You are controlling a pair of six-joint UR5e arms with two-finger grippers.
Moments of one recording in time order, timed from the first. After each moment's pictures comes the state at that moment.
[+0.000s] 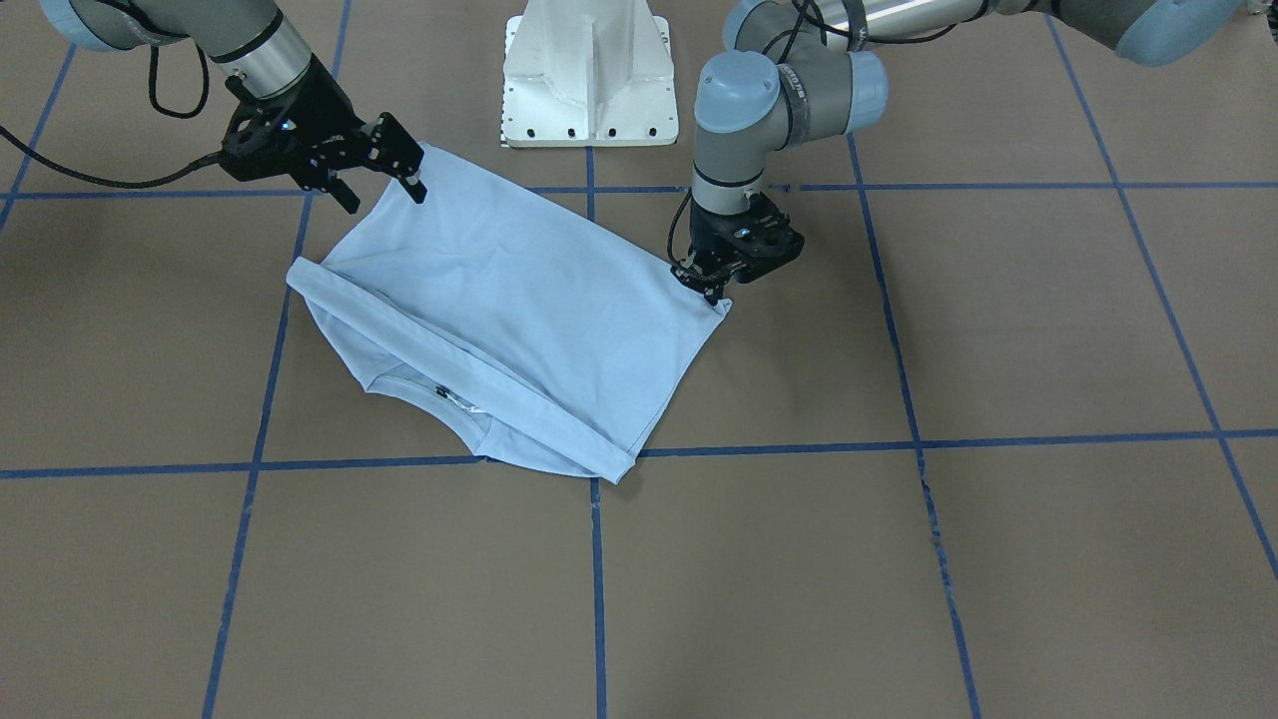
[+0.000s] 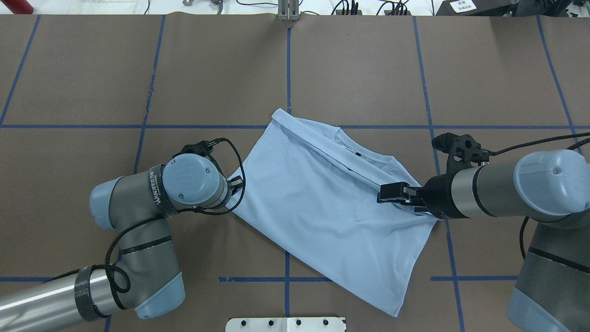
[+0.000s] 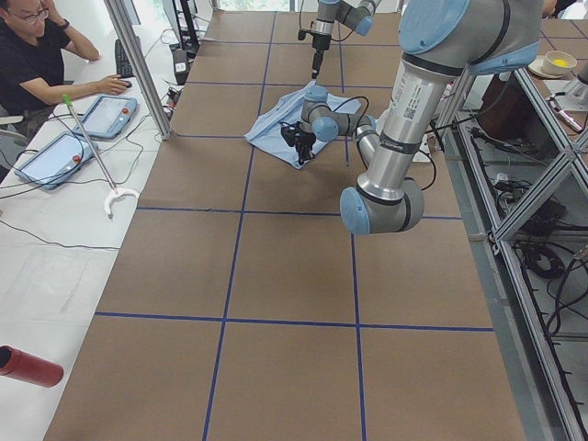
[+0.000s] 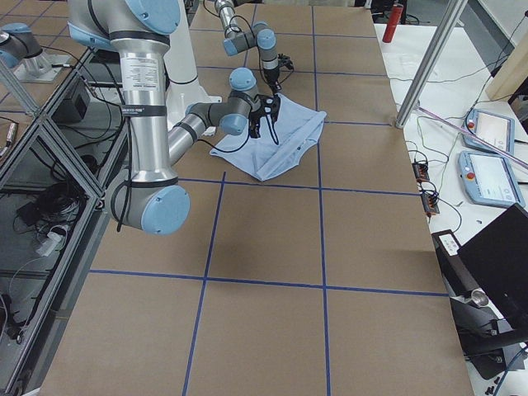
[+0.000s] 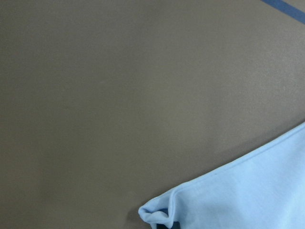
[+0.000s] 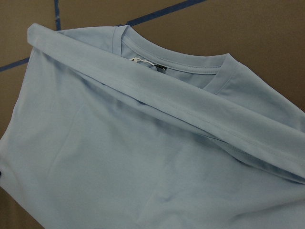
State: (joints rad) left arm -0.43 -2.10 -1.72 -1.66 -1.68 -1.79; right arm 0.52 -1.51 2.14 -1.10 1.87 1.48
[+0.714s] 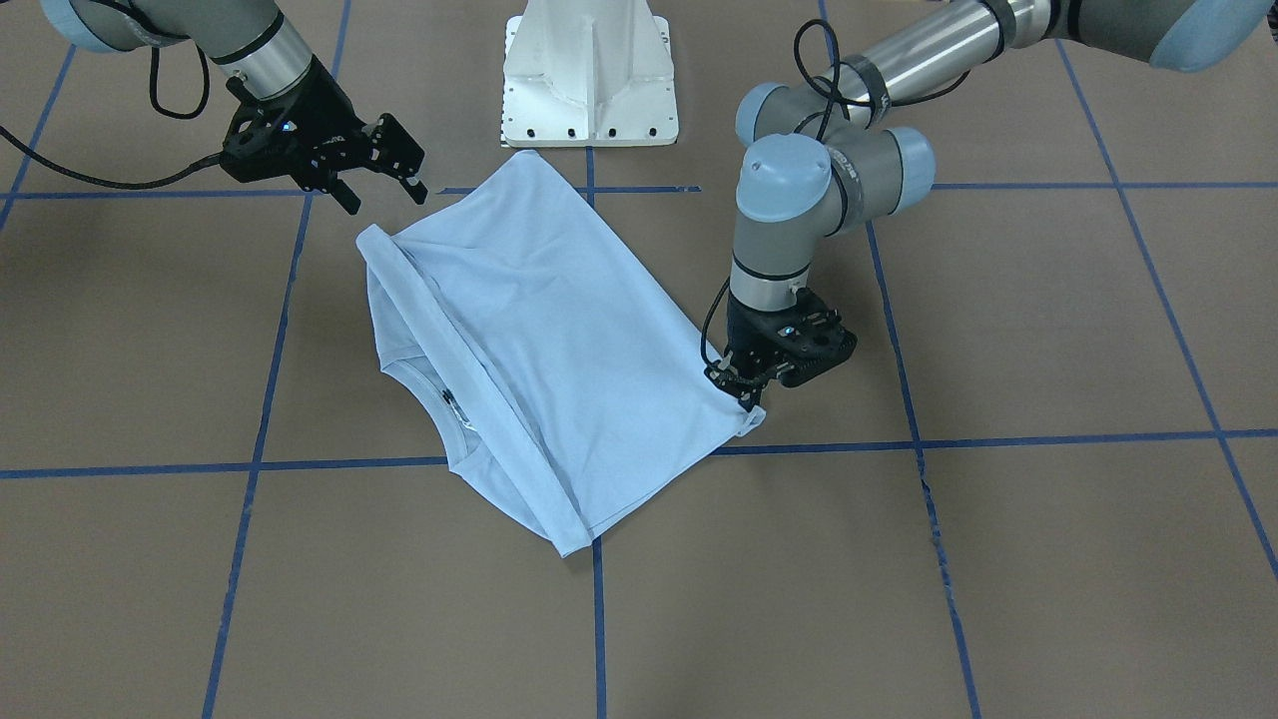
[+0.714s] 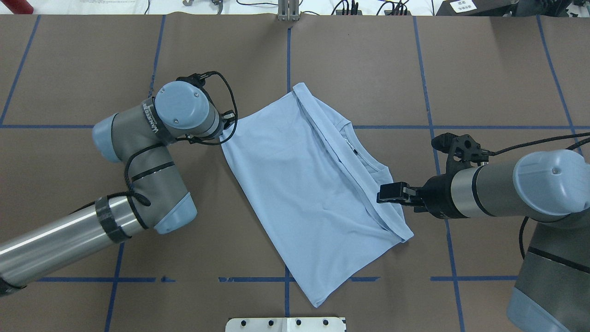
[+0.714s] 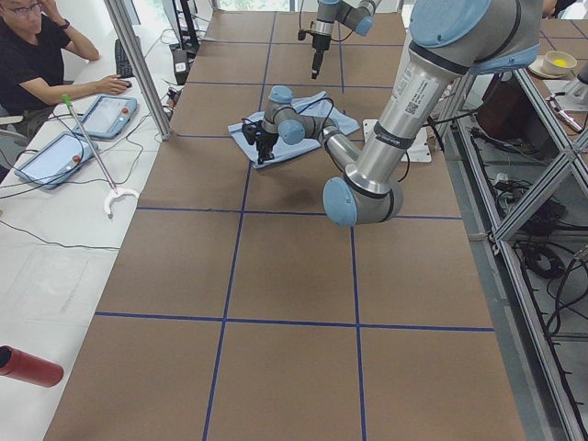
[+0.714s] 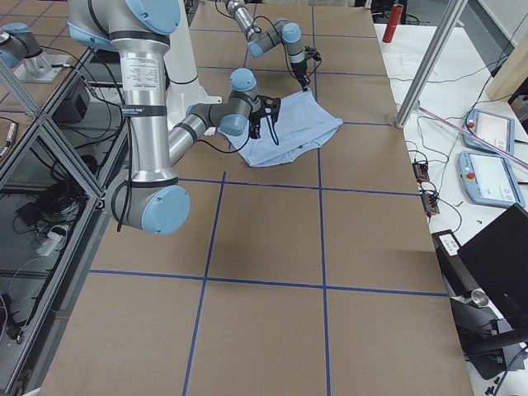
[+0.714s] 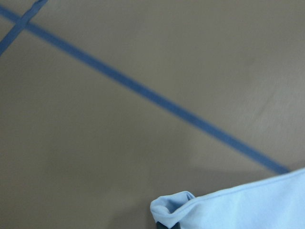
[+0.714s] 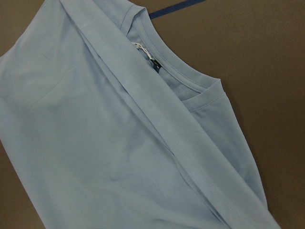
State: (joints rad) left arm -0.64 -2.25 -1.44 -1.85 -1.68 -1.62; right arm 0.52 -1.50 2.14 -1.10 1.88 1.48
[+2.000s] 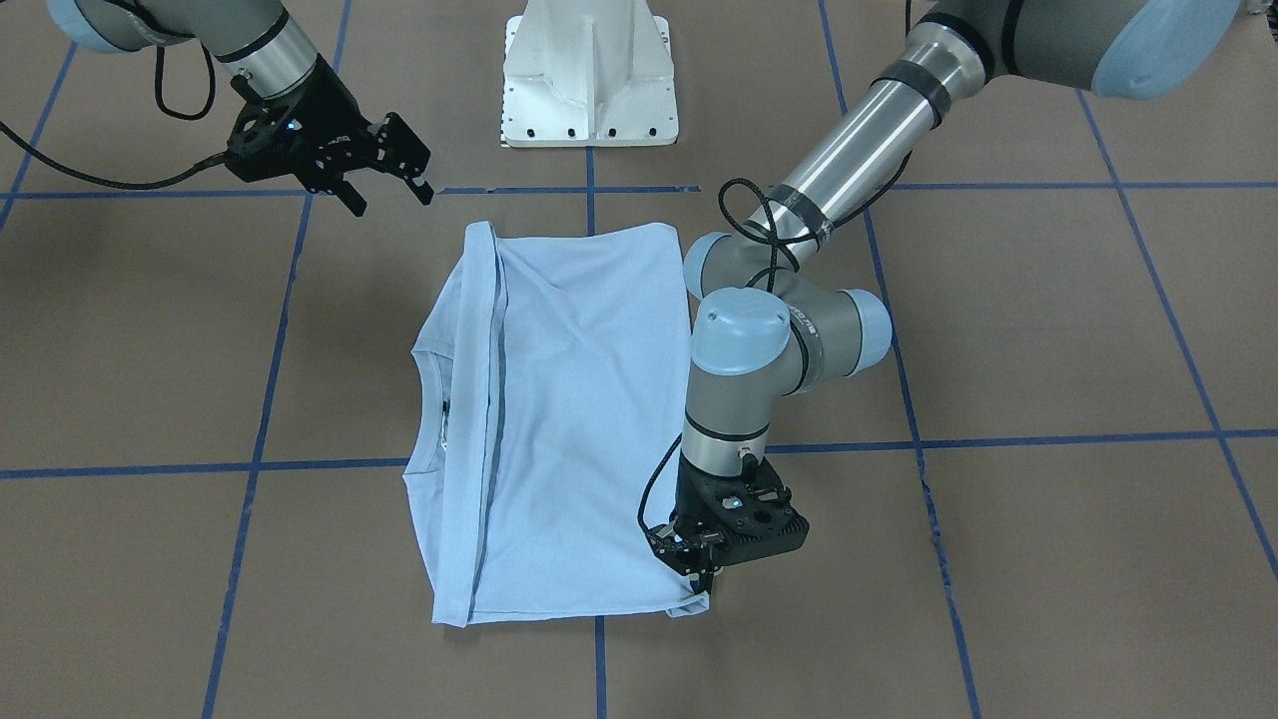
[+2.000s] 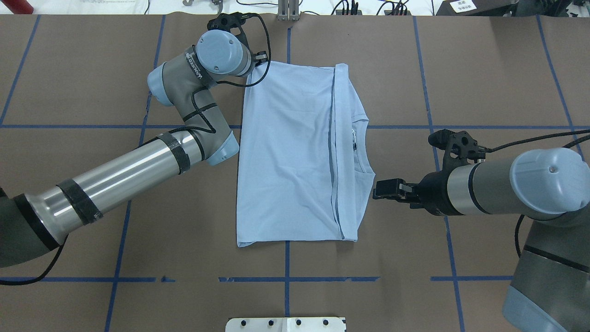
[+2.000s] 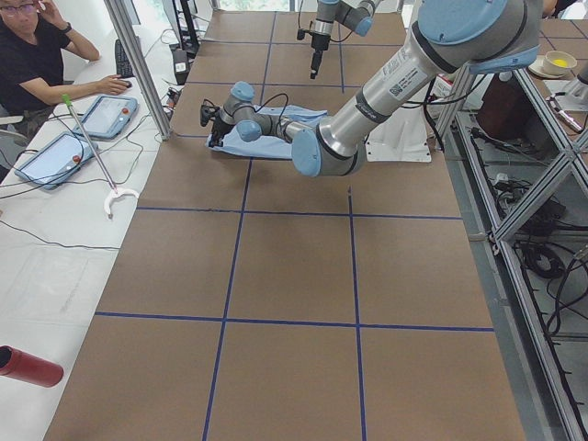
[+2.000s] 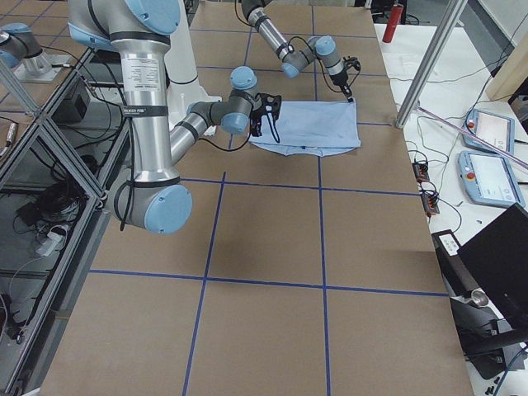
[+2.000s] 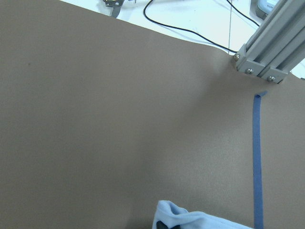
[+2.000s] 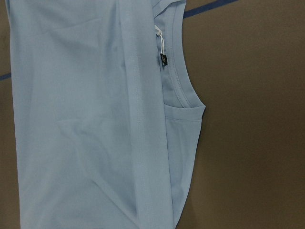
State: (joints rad) left arm -0.73 -2.58 -0.82 -2.31 -1.56 -1.35; right arm 0.52 -1.49 2.13 -1.10 1.86 1.48
